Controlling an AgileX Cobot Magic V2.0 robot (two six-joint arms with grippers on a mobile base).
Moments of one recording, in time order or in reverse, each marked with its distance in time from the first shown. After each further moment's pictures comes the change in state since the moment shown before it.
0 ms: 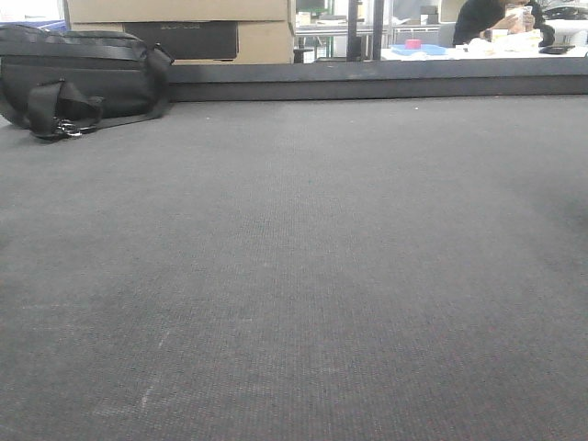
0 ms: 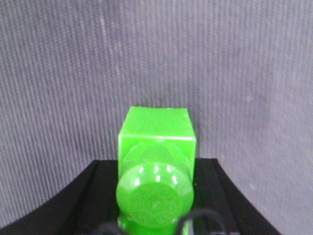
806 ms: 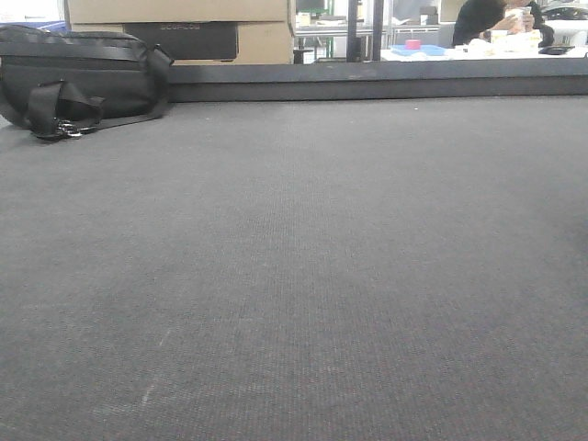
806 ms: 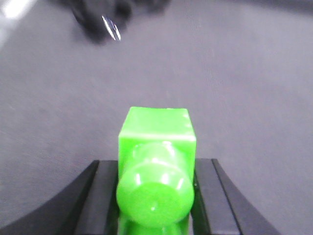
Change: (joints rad) left arm 0.002 -0.832 0.578 -0.267 -0.849 0.000; right arm 0.000 -0.556 0.403 0.004 -0.633 -0.101
